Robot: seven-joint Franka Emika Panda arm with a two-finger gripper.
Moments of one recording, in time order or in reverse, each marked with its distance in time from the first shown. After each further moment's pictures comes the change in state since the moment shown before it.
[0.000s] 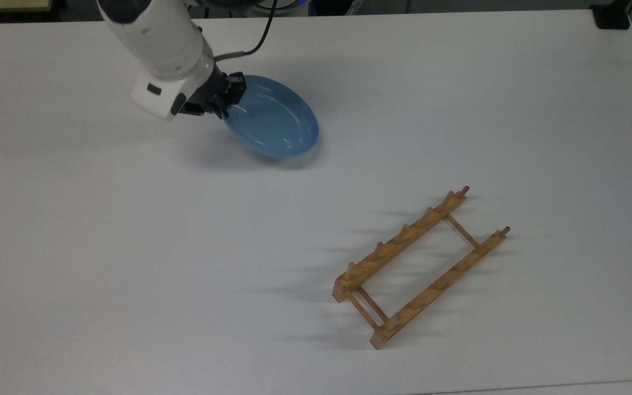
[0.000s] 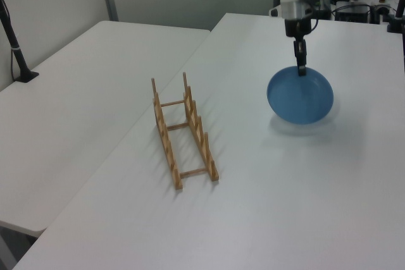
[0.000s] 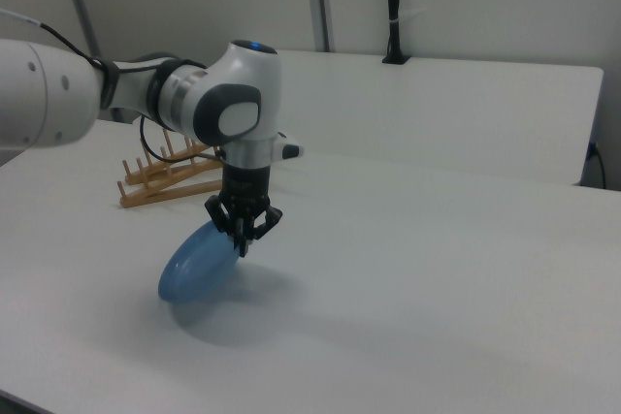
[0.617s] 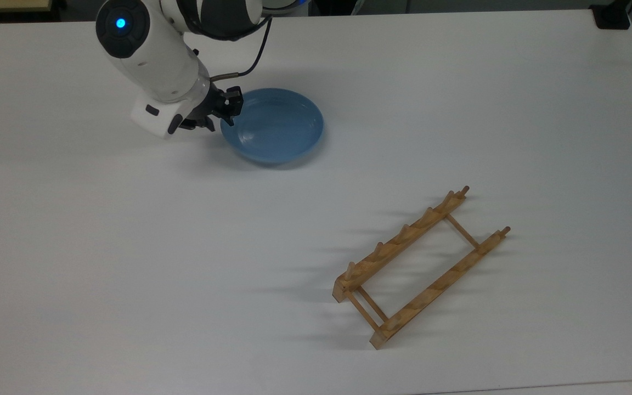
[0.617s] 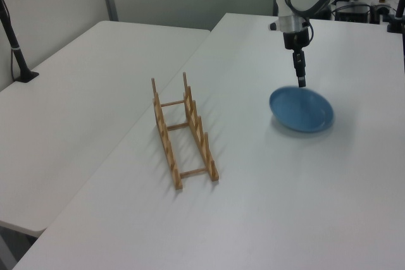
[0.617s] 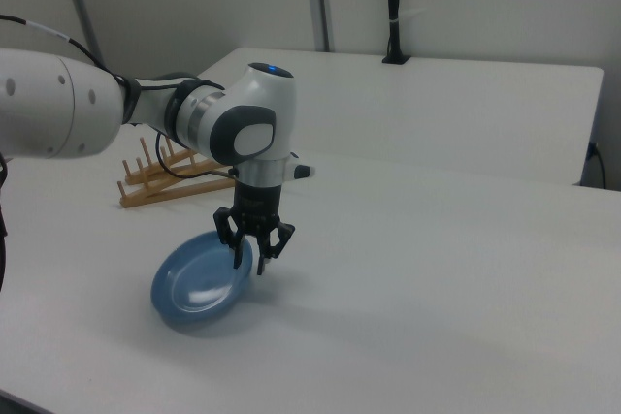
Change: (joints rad) arm -0.009 0.065 -0.011 0.000 0.000 0.028 0.000
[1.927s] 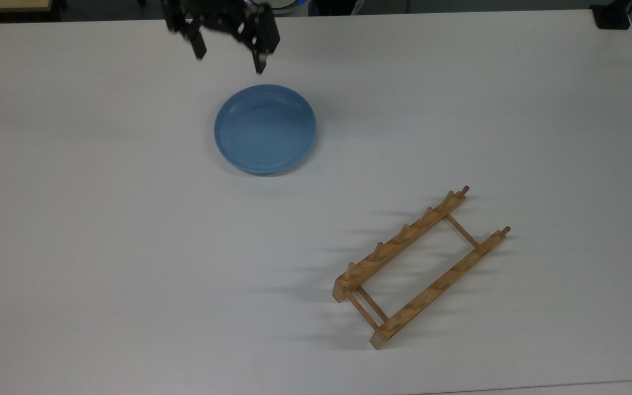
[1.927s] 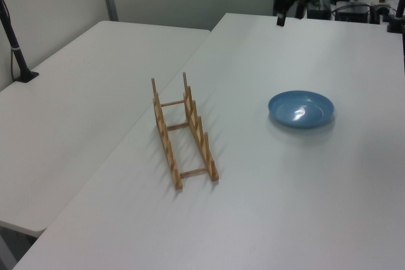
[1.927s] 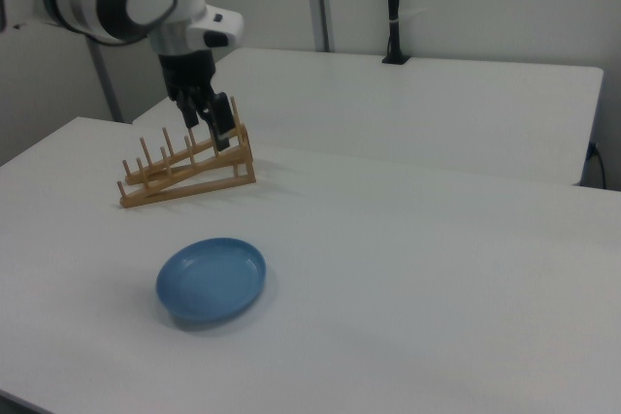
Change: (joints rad) arm 0.131 -0.295 -0.022 0.118 0.002 -0.045 0.737
